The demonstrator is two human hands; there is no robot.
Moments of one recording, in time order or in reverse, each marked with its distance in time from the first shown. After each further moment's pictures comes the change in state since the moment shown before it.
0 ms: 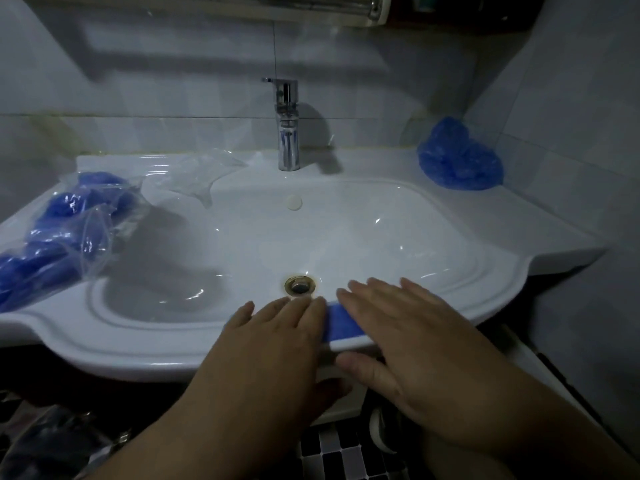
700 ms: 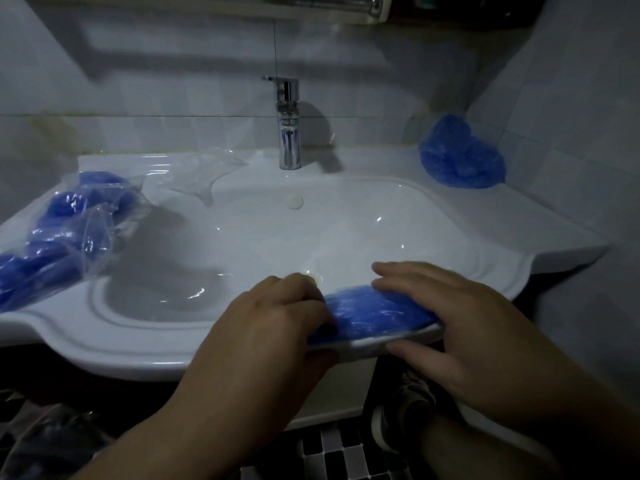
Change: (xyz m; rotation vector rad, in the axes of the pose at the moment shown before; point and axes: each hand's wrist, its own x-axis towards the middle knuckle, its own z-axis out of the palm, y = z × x) left_hand 0.000 -0.003 -0.012 -0.225 0.261 0.124; right_hand -0.013 0.033 -0.006 0.185 0.323 -0.078
